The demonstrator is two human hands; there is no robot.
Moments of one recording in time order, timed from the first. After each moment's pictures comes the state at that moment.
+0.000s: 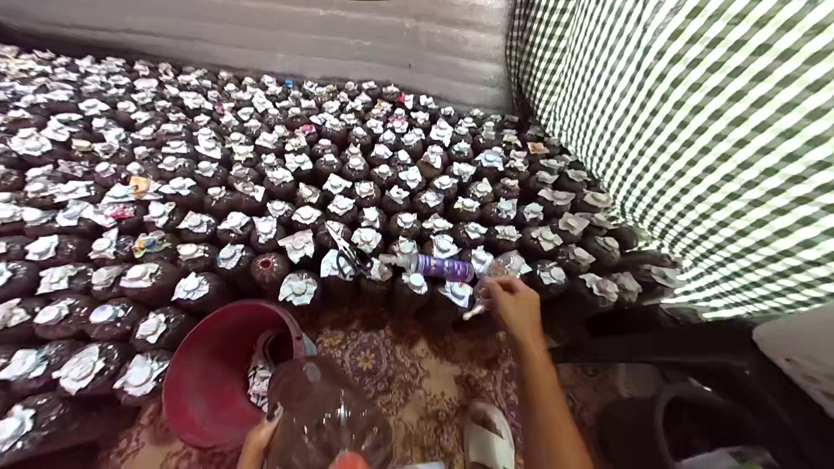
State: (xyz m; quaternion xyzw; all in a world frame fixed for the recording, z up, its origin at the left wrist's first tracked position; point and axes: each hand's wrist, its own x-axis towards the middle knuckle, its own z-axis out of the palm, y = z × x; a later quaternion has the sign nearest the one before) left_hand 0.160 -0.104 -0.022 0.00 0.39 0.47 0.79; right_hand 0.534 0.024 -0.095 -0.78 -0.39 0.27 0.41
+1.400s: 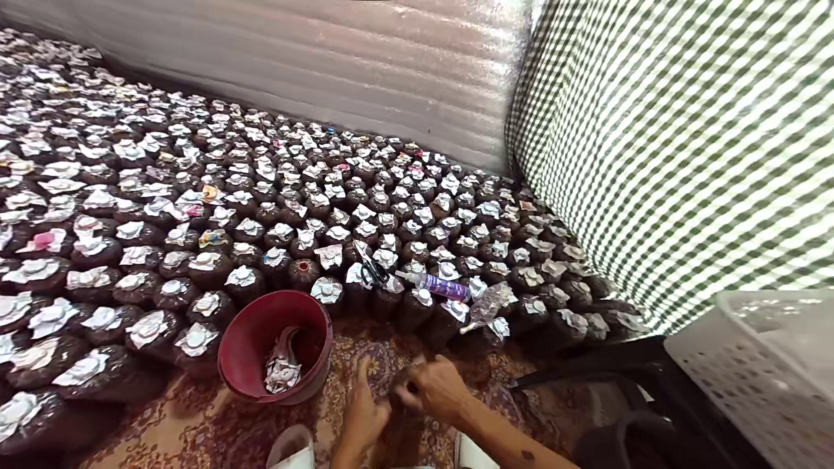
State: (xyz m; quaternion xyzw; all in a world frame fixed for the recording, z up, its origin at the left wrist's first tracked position) left_hand 0.234 -0.086 -0.175 0.57 0.60 0.25 0.50; right_hand 0.431 -0.063 -0.121 -0.53 -0.83 0.14 -0.12
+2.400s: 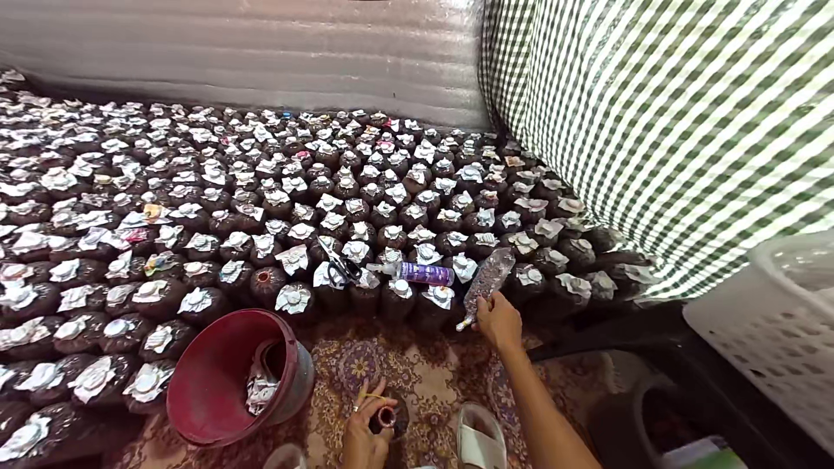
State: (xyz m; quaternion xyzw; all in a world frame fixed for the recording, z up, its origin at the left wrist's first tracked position) left_hand 0.267 -0.112 -0.213 0.62 0.53 0.34 0.48; right_hand 0.571 0.009 -0.118 -0.87 -0.39 0.21 0.20
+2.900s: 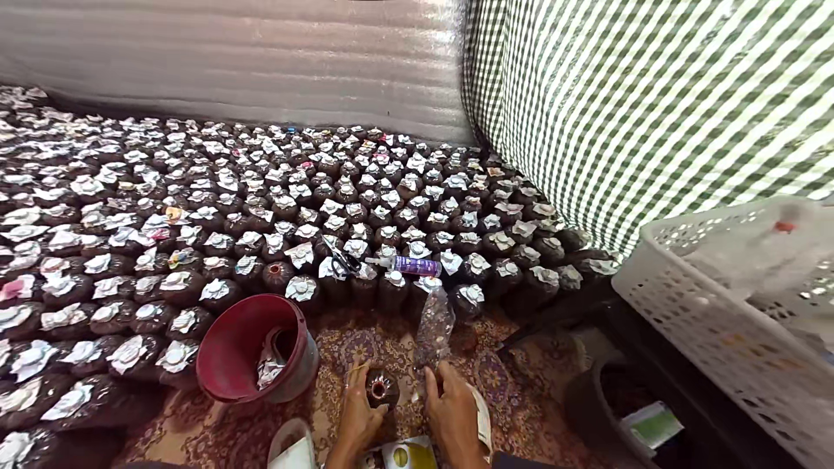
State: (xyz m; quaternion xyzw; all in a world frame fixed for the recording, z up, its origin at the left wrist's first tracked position) left_hand 0.251 -0.112 -0.214 0.67 0.58 0.21 0.43; right_hand 0.425 -0.160 -0.138 -0.77 -0.53 0.05 0.34
